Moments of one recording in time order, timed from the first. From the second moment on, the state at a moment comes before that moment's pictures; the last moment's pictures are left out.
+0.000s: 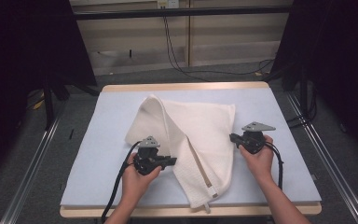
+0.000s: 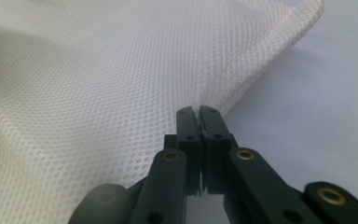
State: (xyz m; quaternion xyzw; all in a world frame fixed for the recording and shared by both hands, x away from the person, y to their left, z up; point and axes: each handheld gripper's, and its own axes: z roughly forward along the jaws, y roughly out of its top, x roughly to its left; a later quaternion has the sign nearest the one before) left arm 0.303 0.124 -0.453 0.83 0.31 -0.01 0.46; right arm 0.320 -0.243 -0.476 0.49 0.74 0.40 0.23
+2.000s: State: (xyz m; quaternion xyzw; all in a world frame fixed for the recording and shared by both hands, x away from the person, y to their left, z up) left arm 0.305 0.129 -0.452 0.82 0.32 0.00 0.48; right arm 0.360 -0.208 -0.474 0.44 0.78 0.38 0.21
